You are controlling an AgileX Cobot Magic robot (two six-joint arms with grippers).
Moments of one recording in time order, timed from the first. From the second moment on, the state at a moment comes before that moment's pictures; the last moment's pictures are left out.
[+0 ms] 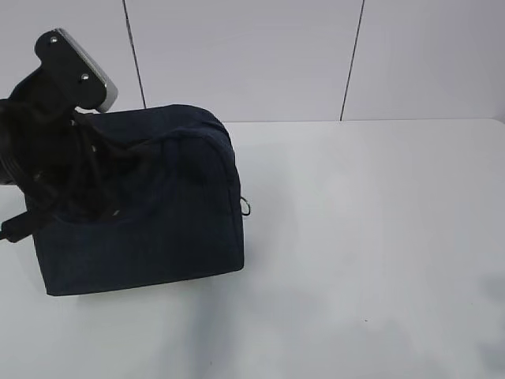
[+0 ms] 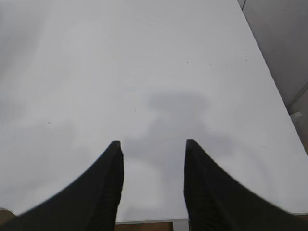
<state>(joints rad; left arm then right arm) -0.47 1.42 -0.77 -0.71 0.06 1.15 -0.08 -0.02 -0.50 -0.02 1.15 -0.07</state>
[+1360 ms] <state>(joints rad) -0.21 1.33 -1.09 -0.47 0.86 0.84 -0.08 -0.02 -0.50 -0.02 1.15 -0.07</state>
